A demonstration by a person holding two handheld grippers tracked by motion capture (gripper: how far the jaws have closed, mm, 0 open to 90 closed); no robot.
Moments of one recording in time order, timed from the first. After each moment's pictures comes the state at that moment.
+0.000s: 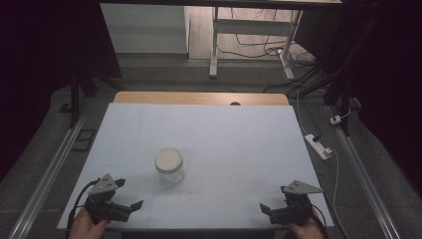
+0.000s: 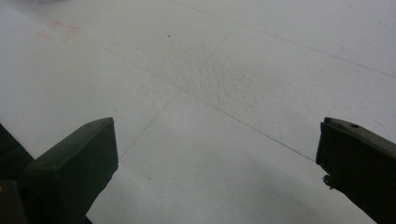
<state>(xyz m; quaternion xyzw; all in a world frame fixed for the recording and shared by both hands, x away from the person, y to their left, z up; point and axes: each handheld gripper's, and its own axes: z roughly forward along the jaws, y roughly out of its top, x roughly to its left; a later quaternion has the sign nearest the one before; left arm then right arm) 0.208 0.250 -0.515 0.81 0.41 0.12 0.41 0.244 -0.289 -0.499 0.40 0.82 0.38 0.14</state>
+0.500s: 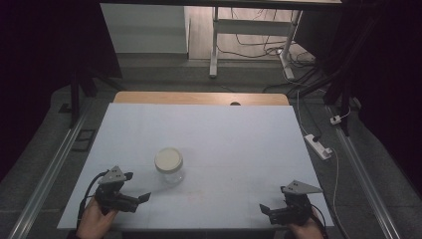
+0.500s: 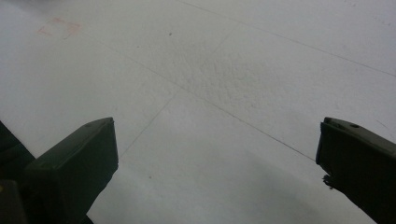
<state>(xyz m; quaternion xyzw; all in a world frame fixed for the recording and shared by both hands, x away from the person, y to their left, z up) 0.235 0.236 -0.513 0.81 0.41 0.10 0.41 0.244 -0.288 -0.500 0.40 0.82 0.37 0.14</state>
